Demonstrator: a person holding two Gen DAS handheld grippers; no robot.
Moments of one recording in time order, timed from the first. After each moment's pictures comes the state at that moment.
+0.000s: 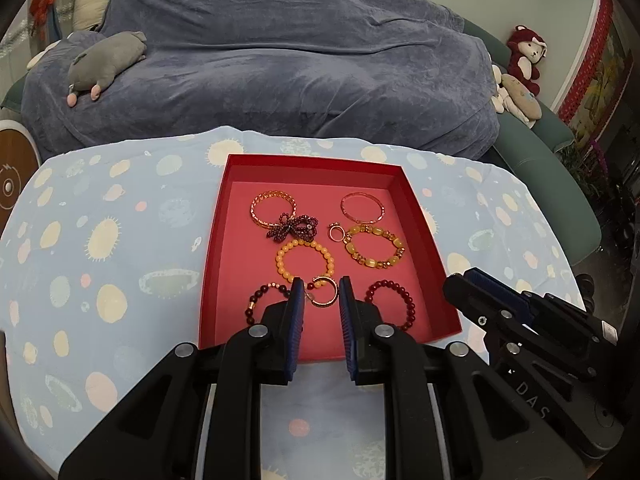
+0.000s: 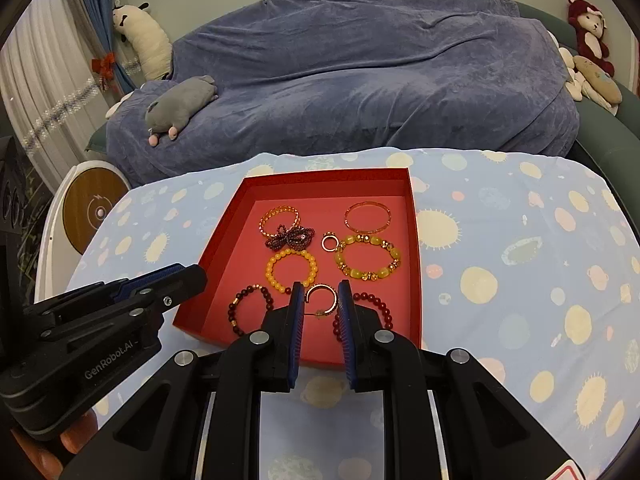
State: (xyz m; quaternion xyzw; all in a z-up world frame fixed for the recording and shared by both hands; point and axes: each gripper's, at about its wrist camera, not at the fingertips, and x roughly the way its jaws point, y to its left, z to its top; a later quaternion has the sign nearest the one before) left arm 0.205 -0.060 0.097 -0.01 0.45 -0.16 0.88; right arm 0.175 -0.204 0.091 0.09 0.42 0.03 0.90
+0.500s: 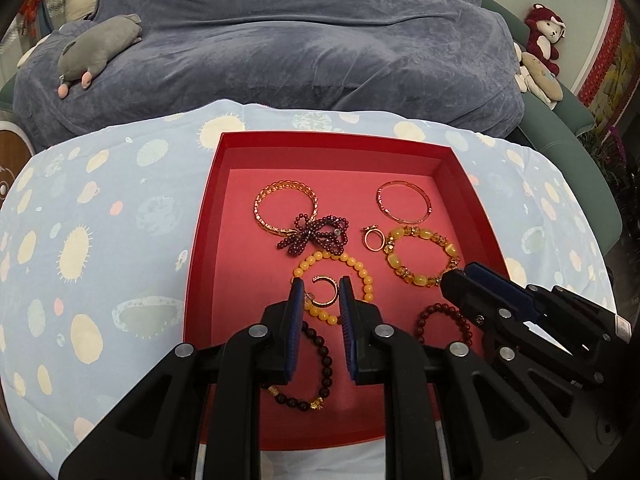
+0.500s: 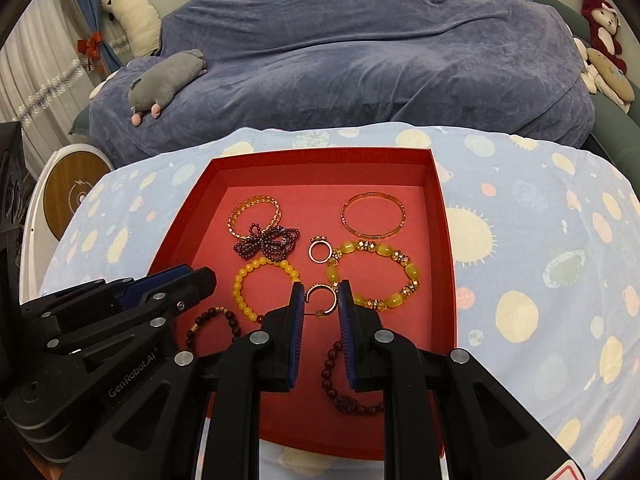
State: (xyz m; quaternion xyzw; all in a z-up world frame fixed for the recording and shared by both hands) left arm 0.266 -0.069 0.039 0.01 0.49 -0.14 0.86; right arm 0.239 -0.197 0.038 0.08 0.46 0.03 0.88
